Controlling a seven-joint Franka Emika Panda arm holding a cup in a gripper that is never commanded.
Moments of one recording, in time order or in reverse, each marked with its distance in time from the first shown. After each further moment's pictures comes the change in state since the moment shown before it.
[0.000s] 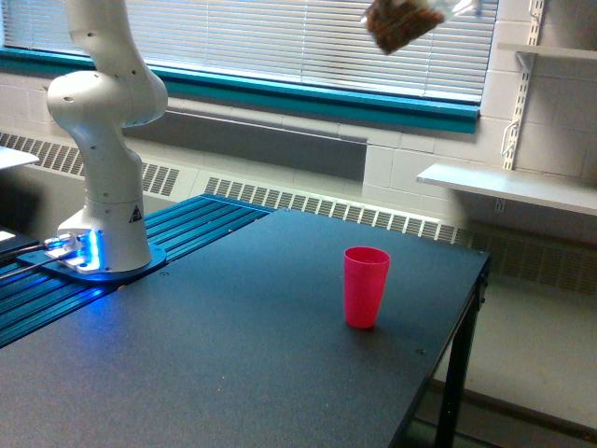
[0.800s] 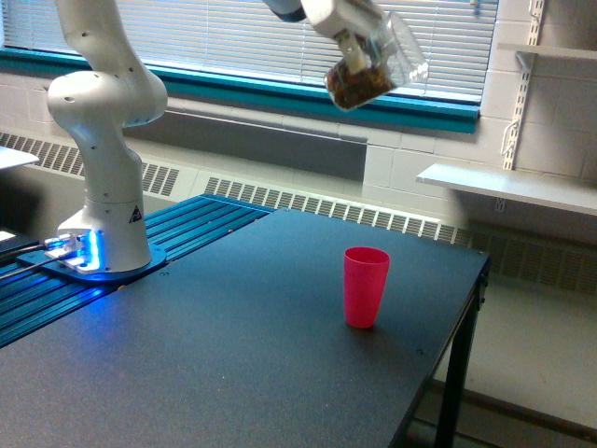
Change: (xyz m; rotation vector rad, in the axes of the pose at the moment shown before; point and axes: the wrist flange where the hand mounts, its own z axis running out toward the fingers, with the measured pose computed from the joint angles) arm -0.090 0.021 0.023 -0.068 -0.102 0.064
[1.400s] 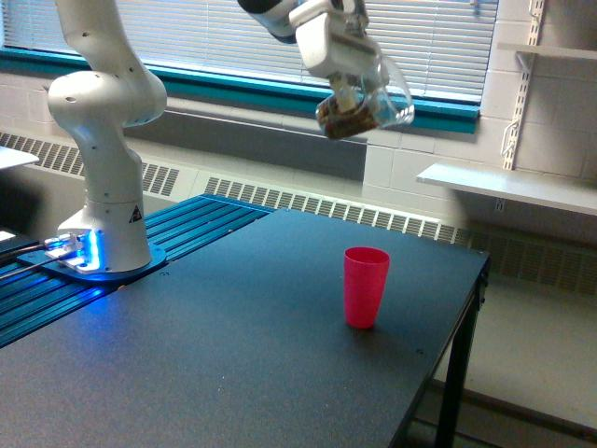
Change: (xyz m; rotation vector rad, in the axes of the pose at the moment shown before) arm -0.048 0.008 0.030 -0.051 -0.092 0.008
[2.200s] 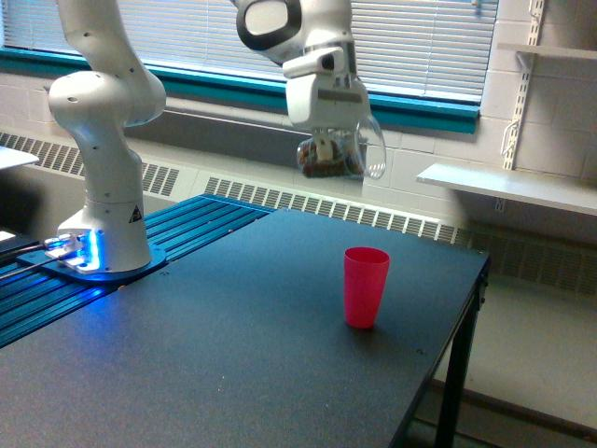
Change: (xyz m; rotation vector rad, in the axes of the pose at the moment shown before) arm -0.063 0.013 0.049 -0.105 -0.172 0.013
